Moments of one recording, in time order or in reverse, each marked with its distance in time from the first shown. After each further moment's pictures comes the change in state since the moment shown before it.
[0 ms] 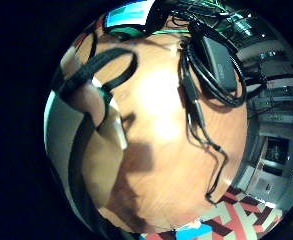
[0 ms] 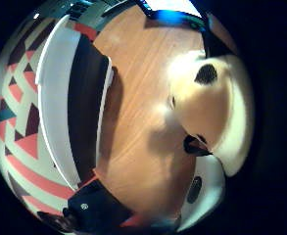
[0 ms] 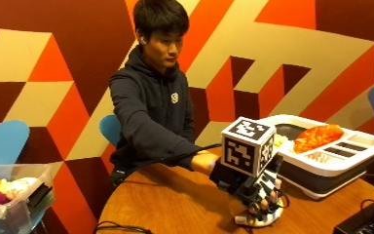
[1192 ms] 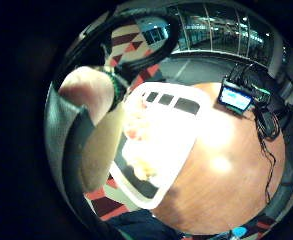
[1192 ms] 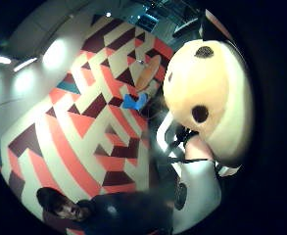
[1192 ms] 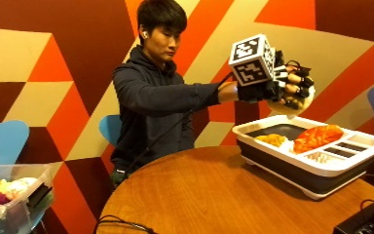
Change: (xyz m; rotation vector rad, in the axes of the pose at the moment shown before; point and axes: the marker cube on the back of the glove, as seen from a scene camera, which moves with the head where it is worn) arm -0.233 0.062 -0.153 0.283 -0.565 -0.243
